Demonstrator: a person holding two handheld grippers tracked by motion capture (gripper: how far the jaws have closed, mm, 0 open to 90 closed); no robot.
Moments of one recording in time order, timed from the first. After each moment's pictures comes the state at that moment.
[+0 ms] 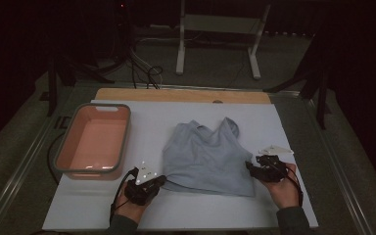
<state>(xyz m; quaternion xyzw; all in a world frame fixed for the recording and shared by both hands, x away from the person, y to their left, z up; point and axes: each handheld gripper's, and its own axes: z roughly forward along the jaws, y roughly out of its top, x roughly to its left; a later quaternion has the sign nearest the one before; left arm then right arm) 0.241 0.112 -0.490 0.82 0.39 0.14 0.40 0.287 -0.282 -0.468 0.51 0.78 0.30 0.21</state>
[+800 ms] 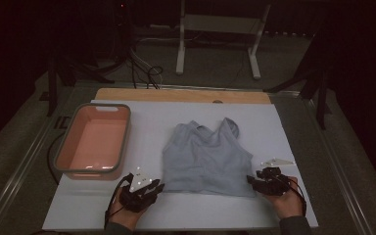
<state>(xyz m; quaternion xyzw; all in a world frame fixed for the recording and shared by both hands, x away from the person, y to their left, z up) 0.228 0.121 -0.489 0.81 0.40 0.14 0.41 0.266 -0.289 -0.489 0.52 0.79 0.28 0.16</state>
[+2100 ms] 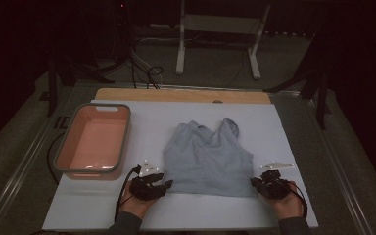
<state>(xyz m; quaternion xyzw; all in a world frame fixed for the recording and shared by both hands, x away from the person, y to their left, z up) 0.261 0.108 -0.518 0.81 0.43 0.08 0.40 0.260 -0.291 -0.495 0.53 0.80 0.26 0.14</state>
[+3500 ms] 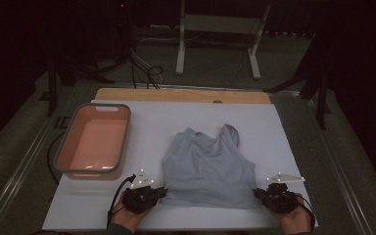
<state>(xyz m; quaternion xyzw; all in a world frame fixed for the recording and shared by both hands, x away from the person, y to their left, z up) 0.227 0.120 -0.499 0.82 0.39 0.05 0.42 0.221 -0.297 -0.485 0.52 0.79 0.29 0.12</state>
